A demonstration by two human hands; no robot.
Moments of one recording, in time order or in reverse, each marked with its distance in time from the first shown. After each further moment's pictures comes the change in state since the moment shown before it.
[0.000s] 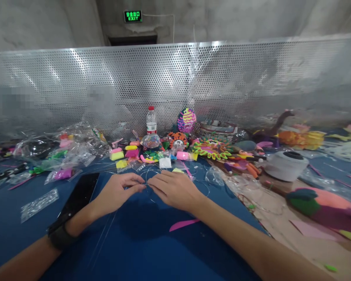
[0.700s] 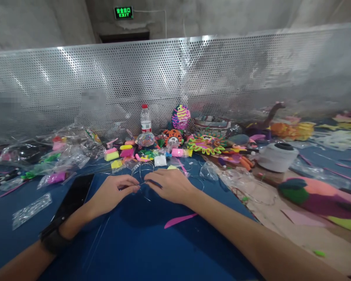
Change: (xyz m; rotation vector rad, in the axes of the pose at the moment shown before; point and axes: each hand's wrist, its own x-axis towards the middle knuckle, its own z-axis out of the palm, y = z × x) left_hand 0.004 -0.007 -0.001 0.074 -0.059 -0.051; right_hand -0.006 0.011 0.009 0.147 -0.123 0.185
